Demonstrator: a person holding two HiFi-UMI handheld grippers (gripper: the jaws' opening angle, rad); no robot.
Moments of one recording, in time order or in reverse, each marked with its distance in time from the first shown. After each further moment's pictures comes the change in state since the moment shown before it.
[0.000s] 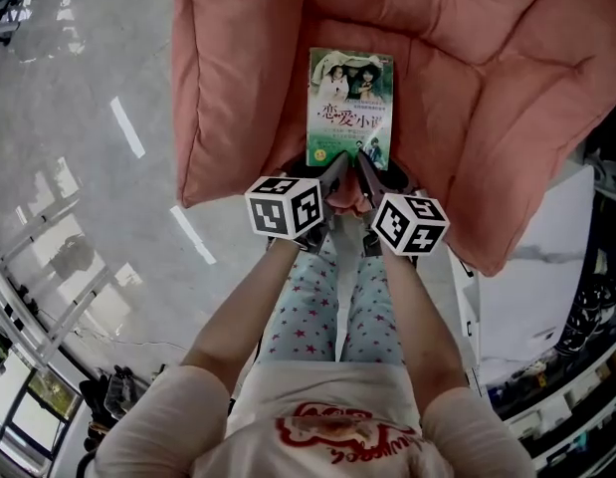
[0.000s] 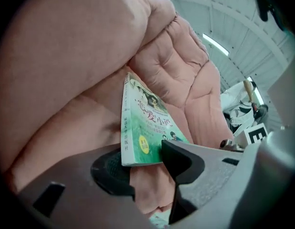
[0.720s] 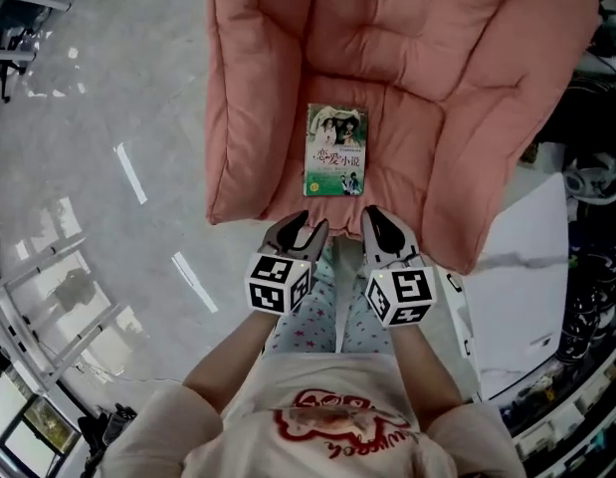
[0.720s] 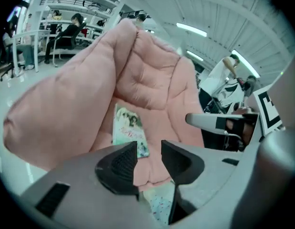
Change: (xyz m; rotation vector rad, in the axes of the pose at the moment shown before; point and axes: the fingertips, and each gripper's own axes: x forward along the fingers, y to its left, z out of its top) left arm -0.122 -0.066 0.002 0.313 -0.021 0.086; right arm -0.128 0.092 0.057 -0.317 -0.146 -0.040
